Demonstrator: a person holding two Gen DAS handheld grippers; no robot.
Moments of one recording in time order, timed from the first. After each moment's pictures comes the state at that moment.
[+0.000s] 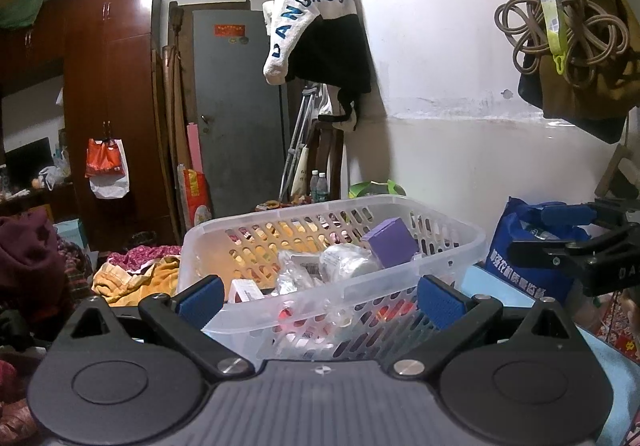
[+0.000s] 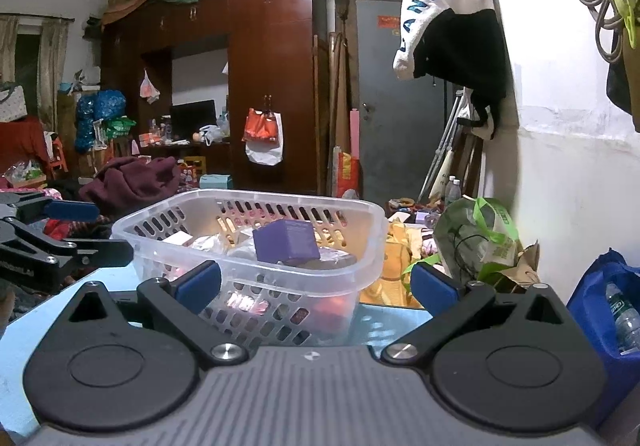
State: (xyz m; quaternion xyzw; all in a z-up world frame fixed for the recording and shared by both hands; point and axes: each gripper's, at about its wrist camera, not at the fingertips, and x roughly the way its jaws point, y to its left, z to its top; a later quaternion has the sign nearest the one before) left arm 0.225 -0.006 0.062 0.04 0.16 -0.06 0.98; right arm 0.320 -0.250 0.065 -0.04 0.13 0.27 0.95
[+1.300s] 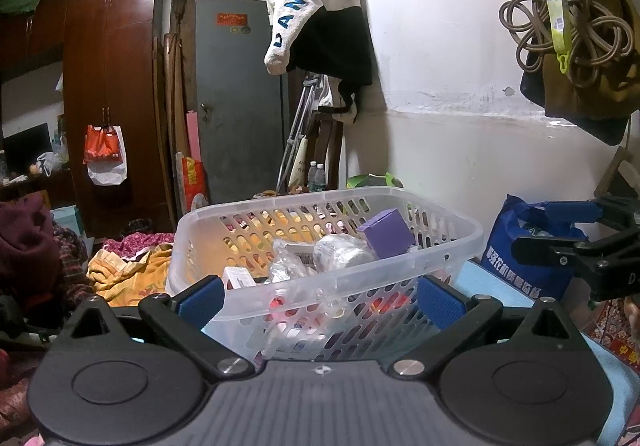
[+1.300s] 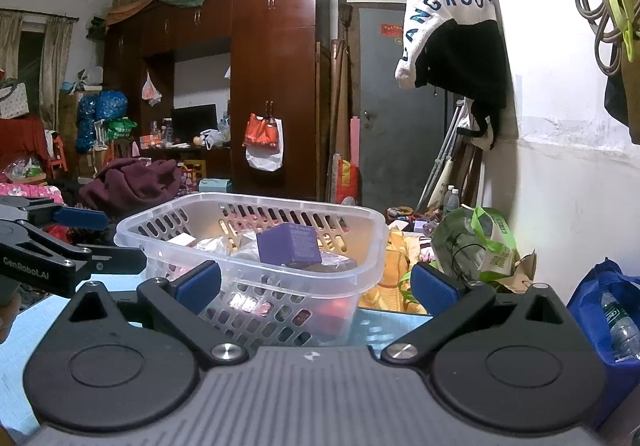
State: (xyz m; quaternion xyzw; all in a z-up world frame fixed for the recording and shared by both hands) left arm 0.228 -0.010 0.058 0.03 0.17 -0.06 0.98; right arm 0.312 -0.248 0.066 -0.04 0.12 0.27 0.96
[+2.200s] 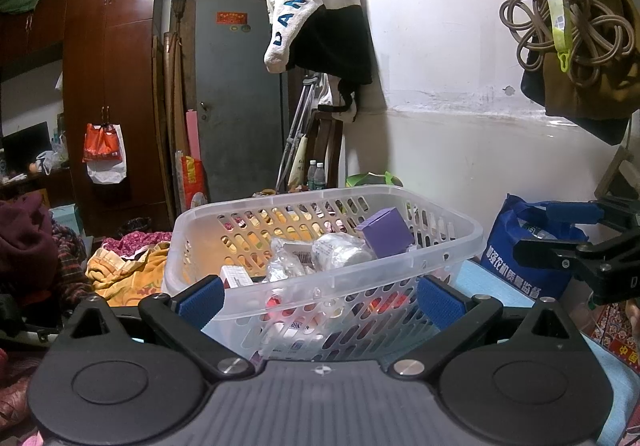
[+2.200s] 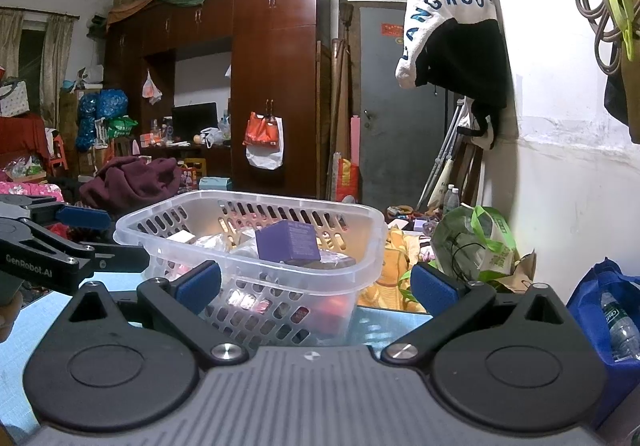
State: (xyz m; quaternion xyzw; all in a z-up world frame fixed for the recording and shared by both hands) left arm 0.230 -0.012 0.058 0.02 0.17 -0.06 0.98; right arm 0.313 -0.249 0.065 -0.05 0.12 0.27 0.95
